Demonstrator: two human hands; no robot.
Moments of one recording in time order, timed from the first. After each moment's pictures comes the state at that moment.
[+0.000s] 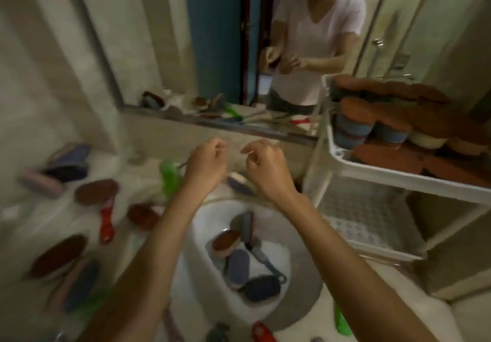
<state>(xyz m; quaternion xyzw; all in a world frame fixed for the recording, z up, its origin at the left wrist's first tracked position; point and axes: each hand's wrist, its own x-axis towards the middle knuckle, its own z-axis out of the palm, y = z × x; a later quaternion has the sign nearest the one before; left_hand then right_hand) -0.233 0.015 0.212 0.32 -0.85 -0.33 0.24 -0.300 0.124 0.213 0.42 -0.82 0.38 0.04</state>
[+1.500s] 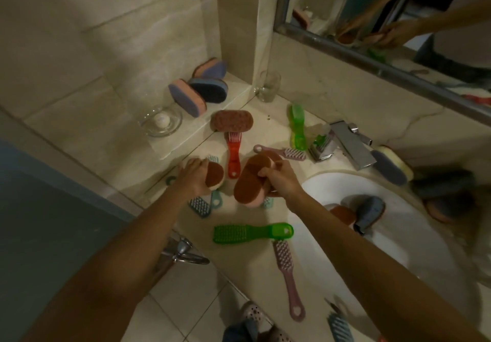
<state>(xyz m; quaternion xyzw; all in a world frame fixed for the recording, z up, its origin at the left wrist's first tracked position) 0.025 -0.232 0.009 0.48 -0.85 -0.14 -0.16 -0.143 -0.114 0.038 0.18 -0.75 0.42 -0.48</state>
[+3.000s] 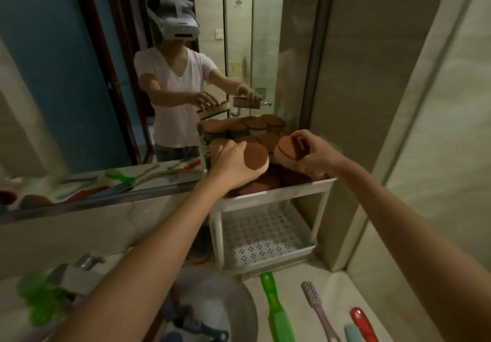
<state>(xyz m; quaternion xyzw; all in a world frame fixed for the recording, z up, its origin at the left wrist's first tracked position) -0.395 0.177 0.283 -0.02 -0.97 -0.22 0.12 -0.442 0.377 0.298 0.16 -0.92 0.36 0.00</state>
